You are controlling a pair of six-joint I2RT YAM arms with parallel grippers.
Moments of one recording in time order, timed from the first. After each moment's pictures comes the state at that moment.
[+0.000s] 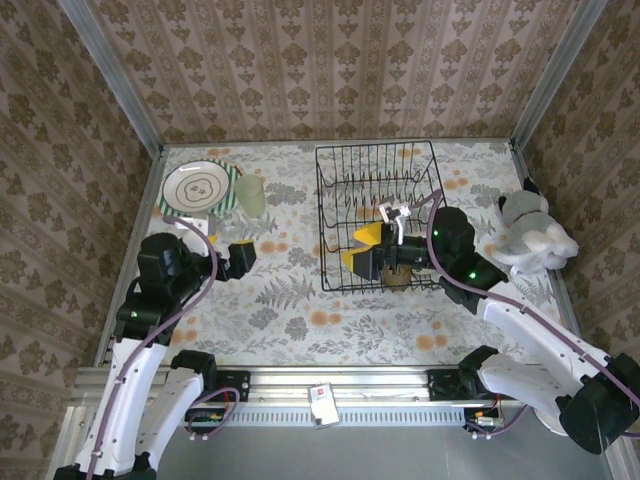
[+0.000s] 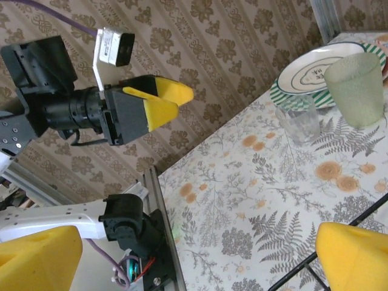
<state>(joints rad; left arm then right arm) -0.23 0.60 0.75 -0.55 0.33 -0.19 0.52 0.99 0.75 0.07 -0.71 0.43</state>
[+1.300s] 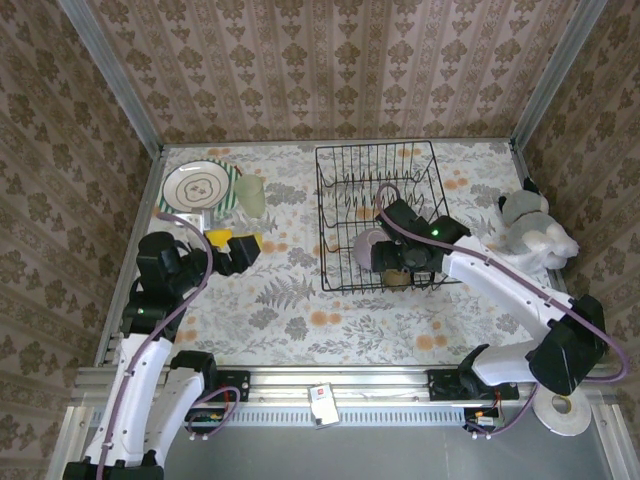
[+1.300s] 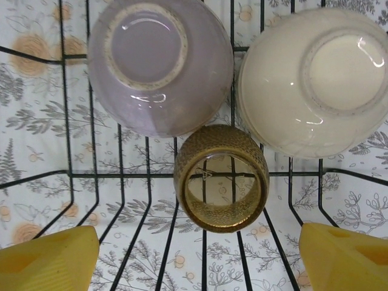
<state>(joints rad) -0.17 0.62 0.68 -0.36 0.58 -0.38 0.63 1.34 1.14 -1.02 0.21 0.62</state>
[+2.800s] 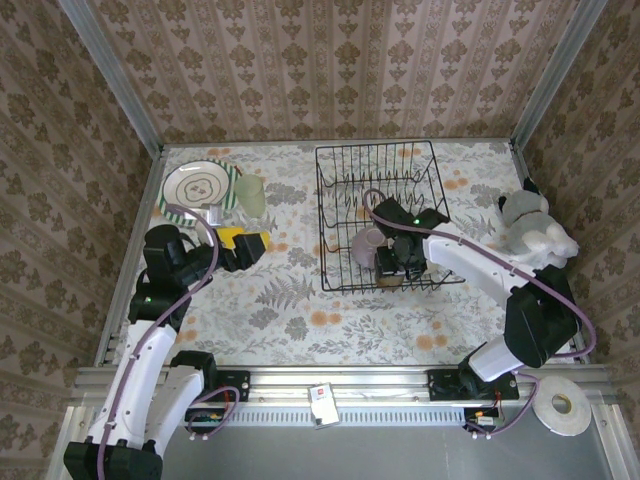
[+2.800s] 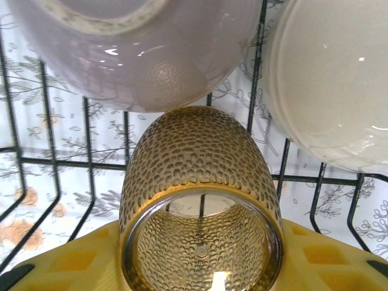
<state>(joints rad) -0.16 0.70 0.66 -0.24 0.71 -0.43 0.57 1.51 1.15 -1.00 0.07 0.48</state>
